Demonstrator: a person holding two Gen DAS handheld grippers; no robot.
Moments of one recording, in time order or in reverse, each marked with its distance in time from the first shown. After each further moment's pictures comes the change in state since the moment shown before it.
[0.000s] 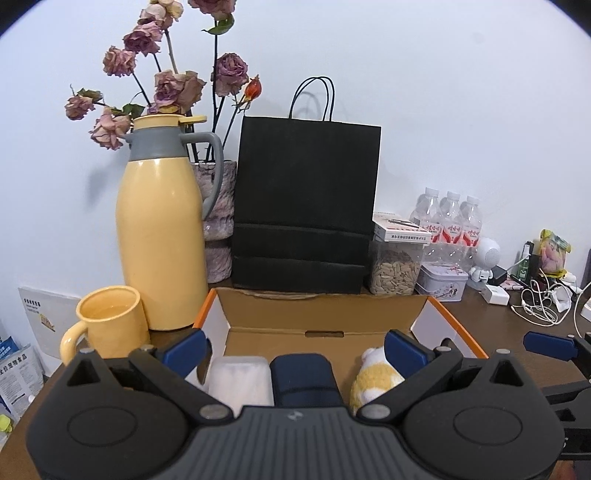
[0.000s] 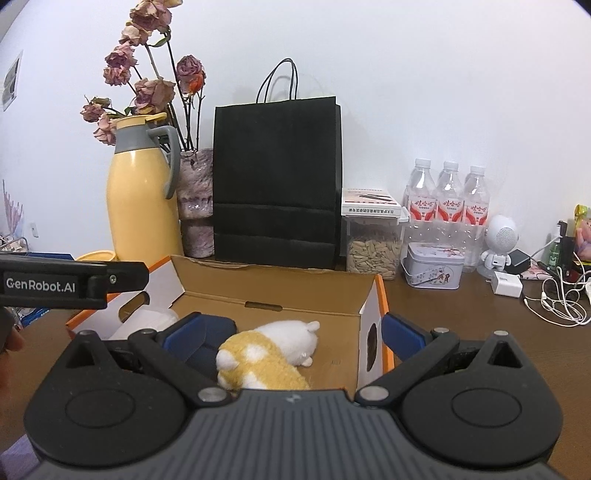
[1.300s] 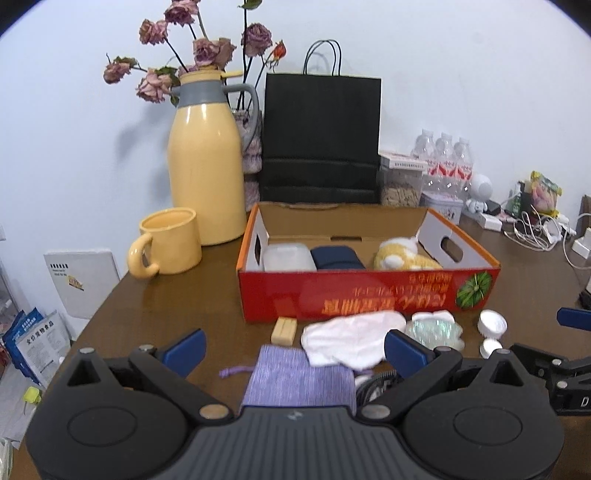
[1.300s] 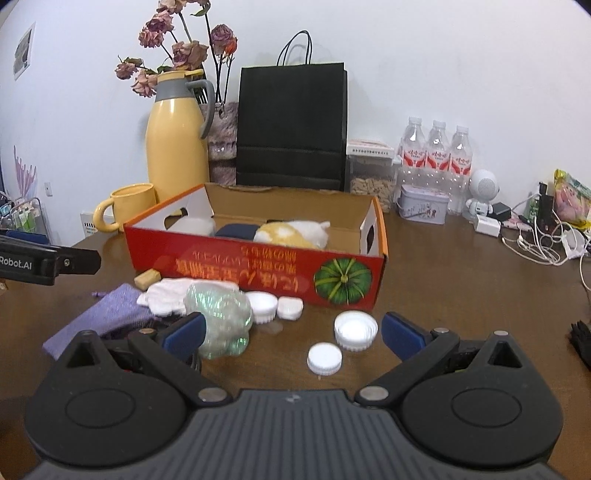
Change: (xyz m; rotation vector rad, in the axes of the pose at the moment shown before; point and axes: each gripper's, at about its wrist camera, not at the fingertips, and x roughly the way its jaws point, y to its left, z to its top) left arm -0.098 0.040 -0.077 0.051 0.151 0.018; right arm -0.100 0.024 -0.075 -0.025 0.117 0.000
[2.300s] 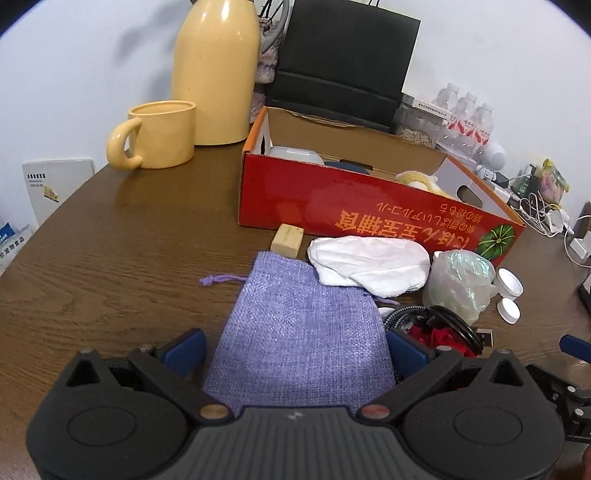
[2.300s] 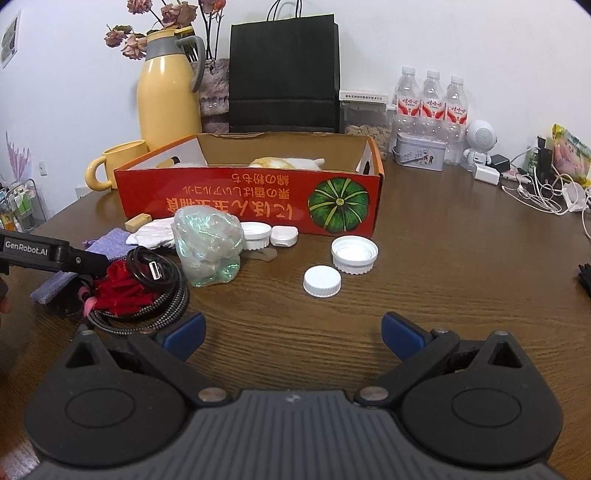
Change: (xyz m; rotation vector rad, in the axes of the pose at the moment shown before) left arm 0.056 0.025 -0.040 -0.153 0.197 -0.087; right arm 0.013 -0.005 -0.041 0.035 0.111 0.000
